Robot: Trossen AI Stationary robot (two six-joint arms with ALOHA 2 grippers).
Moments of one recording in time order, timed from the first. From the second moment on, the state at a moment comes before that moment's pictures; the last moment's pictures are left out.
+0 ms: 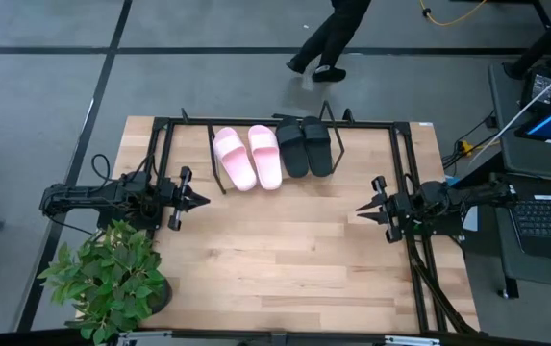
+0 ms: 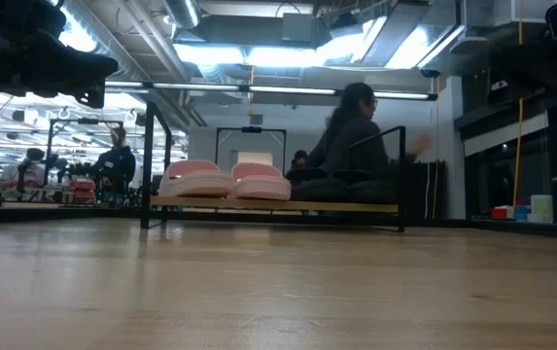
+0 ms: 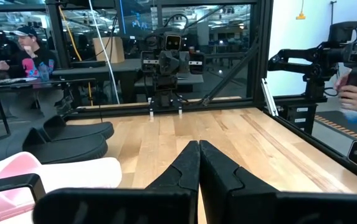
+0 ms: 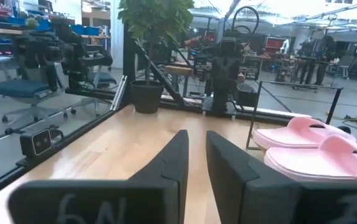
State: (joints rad) left arm 0.05 0.00 0.01 0.04 0.11 0.03; right arm 0.20 0.01 0.01 0.08 0.00 -0.09
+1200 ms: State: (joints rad) left arm 0.05 0.00 0.01 0.04 0.11 0.03; right arm -0.04 0.00 0.01 0.02 0.00 -0.21
